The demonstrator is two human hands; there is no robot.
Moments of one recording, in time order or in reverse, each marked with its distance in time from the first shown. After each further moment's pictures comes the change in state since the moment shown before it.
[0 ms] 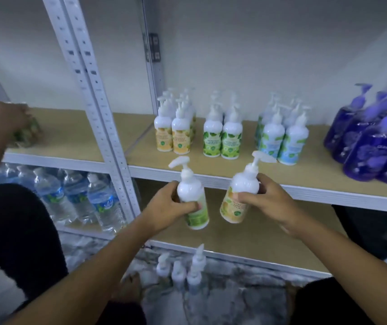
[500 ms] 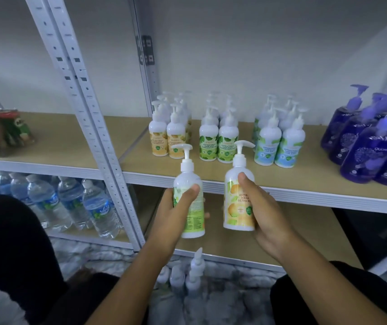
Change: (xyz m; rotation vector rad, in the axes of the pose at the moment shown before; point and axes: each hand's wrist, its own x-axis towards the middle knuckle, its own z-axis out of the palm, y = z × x) left_hand -0.028 0.039 0.039 -0.567 0.150 -0.093; right_hand -0.023 -0.022 0.033 0.545 0.088 0.188
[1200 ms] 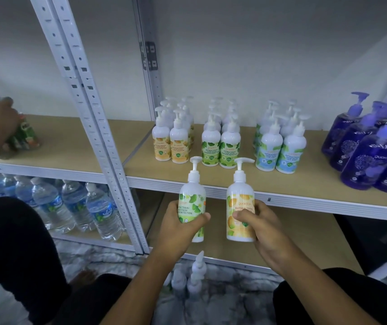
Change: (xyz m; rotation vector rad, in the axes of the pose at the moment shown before) left_hand 0.001 -0.014 -0.006 0.295 0.089 -0.002; right_hand 0.004 0.025 -0.015 -0.073 0.041 -0.031
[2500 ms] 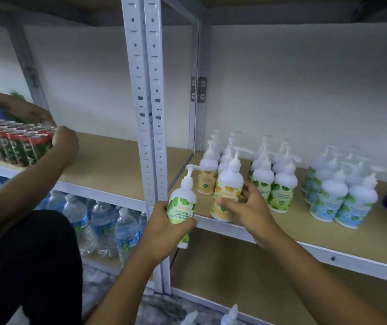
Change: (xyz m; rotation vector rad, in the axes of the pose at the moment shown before) left_hand 0.075 0.025 -0.139 0.155 0.154 0.089; right_hand 0.107 -0.039 0.154 -0.279 -0.127 -0.345
